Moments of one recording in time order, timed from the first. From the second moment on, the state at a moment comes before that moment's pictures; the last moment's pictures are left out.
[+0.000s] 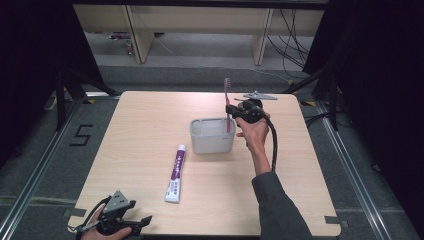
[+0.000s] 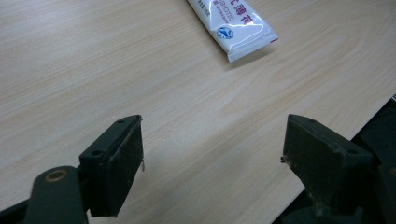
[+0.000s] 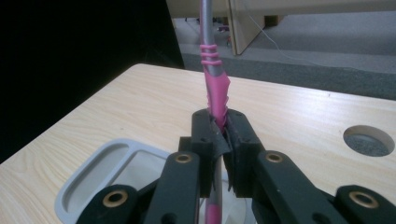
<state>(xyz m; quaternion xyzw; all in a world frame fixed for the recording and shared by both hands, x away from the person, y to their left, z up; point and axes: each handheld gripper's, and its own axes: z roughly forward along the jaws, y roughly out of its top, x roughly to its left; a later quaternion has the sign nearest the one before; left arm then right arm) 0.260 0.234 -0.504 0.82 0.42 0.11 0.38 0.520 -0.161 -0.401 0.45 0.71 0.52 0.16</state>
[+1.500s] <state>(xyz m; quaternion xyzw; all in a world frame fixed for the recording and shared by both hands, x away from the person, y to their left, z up) 0.261 0.234 -0.505 0.82 0.42 0.11 0.38 0.511 -0.174 -0.430 0.47 0.71 0.49 0.16</state>
